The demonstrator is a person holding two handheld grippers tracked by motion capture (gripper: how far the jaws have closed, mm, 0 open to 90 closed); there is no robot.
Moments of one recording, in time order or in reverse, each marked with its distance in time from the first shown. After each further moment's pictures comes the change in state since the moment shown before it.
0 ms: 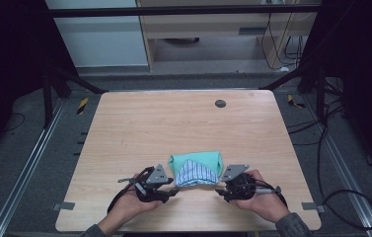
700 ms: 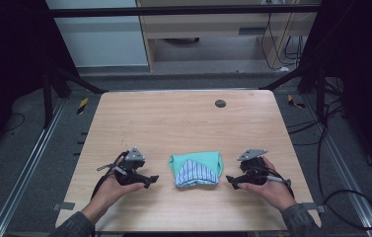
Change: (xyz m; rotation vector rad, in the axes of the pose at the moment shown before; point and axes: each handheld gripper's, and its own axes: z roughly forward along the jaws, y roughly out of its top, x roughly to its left) left arm 0.079 -0.026 -0.023 0.062 0.146 -0.284; right arm -0.060 -0.023 0.010 -0.032 -0.130 0.308
